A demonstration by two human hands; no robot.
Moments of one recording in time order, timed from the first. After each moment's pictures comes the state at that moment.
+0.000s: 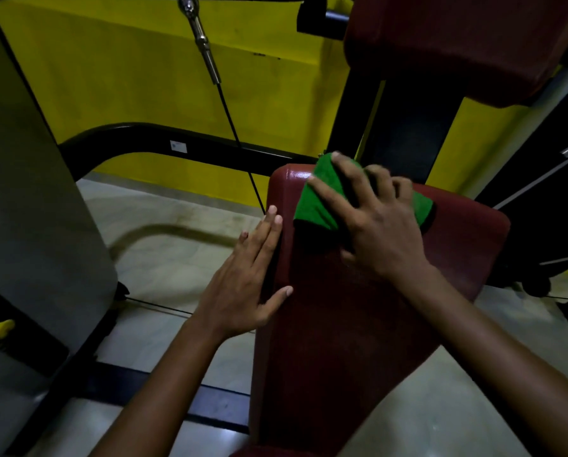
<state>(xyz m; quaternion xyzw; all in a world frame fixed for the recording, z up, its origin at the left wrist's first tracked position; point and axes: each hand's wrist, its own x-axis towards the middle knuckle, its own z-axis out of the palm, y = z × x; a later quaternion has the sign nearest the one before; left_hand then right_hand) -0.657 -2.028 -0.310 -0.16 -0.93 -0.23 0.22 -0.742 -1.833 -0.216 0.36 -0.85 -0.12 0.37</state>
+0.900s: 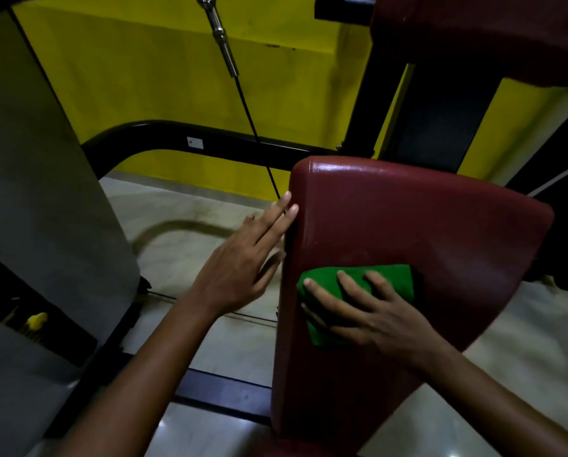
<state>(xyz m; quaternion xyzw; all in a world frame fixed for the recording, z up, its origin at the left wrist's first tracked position) -0.668 -2.065 -0.297 -0.22 -0.93 -0.19 0.24 -0.686 -1.808 -0.311 0.55 -0.72 -0.23 0.34</state>
